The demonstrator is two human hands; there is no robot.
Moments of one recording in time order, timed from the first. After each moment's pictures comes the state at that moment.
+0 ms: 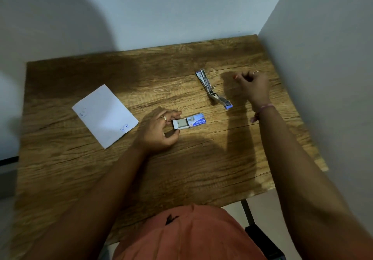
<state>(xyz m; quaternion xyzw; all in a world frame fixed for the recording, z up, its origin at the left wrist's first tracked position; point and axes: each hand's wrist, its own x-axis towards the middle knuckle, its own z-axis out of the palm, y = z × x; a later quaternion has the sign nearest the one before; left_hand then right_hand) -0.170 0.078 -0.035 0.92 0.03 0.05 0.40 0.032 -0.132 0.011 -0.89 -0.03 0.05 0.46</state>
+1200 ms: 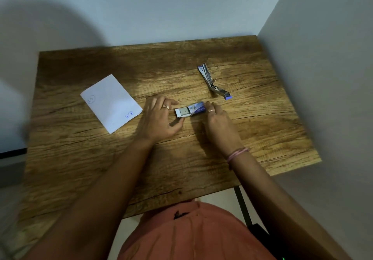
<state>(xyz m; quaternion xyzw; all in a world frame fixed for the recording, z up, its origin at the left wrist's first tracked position) -0.178 0.071 -0.048 0.96 0.08 0.13 0.23 -0.120 -0.109 -0.007 -0.95 -0.29 0.06 0.09</state>
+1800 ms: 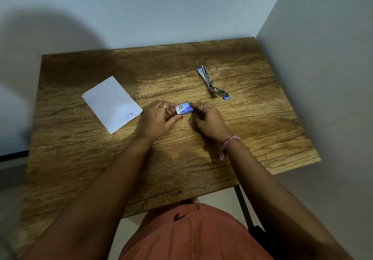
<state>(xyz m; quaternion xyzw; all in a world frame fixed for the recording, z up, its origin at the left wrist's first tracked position) -0.176 0.074 -0.049 0.92 0.11 0.13 0.36 -0.104 -0.092 -0.018 -0.89 -0.25 0.15 0.36</state>
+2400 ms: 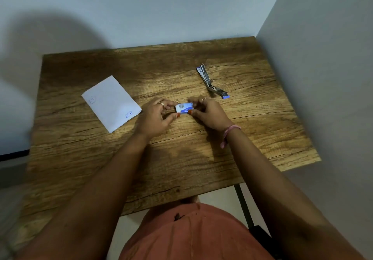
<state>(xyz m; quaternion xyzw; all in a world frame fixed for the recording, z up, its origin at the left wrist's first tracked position) -0.172 0.082 -0.055 0.91 0.10 0.13 0.38 -0.076 -0.092 -0.018 -0.87 -0.26 0.20 0.37</state>
